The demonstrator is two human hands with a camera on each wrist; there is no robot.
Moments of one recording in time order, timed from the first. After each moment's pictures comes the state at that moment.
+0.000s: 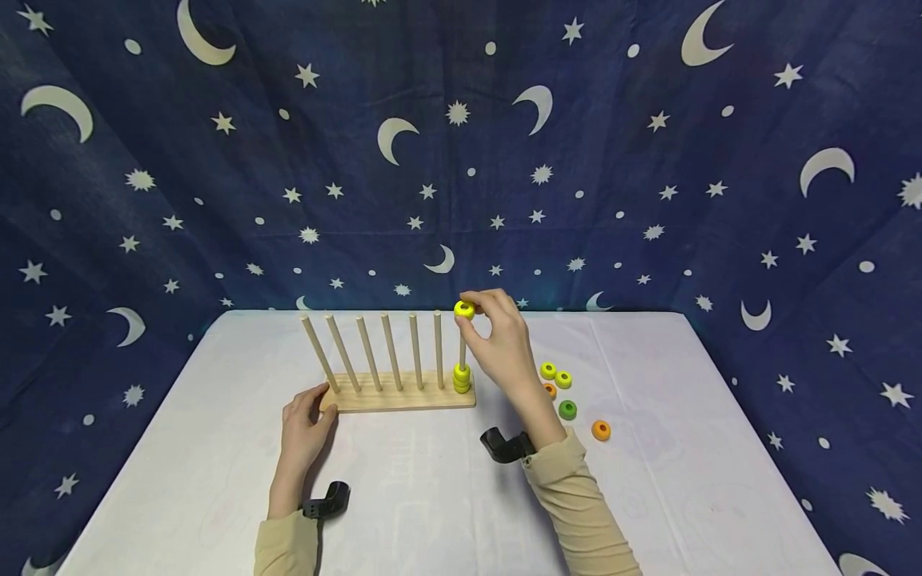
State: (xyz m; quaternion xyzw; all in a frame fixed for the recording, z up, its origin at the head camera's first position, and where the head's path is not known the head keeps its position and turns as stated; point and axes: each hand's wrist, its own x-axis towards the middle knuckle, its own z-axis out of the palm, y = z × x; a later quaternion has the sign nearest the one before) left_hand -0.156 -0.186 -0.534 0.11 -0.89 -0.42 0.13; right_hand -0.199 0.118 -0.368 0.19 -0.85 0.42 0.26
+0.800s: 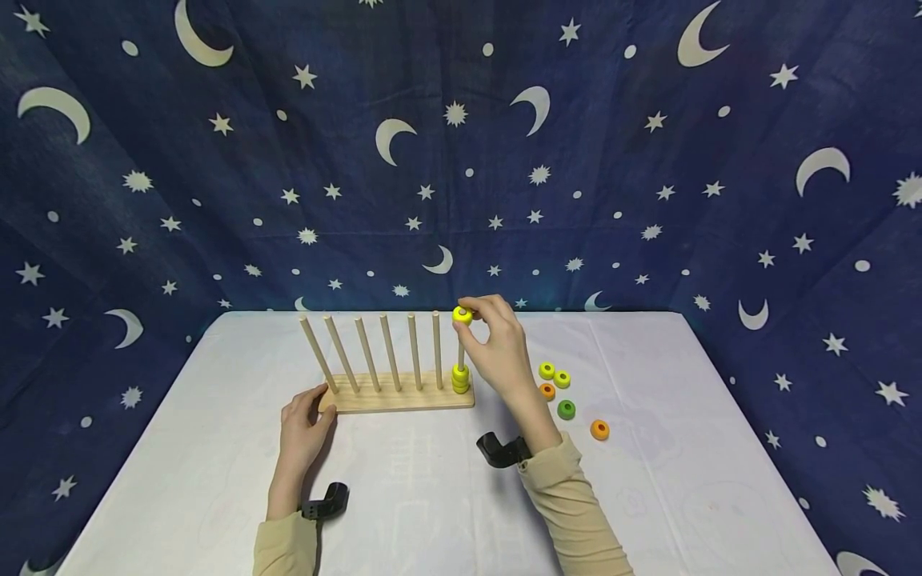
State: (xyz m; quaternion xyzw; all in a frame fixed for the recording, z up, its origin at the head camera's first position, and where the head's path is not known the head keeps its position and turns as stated) left_hand -0.156 -0.186 -0.535 0.11 -0.89 -0.41 0.13; right_hand -0.196 0.116 -0.376 0.17 -0.85 0.43 0.25
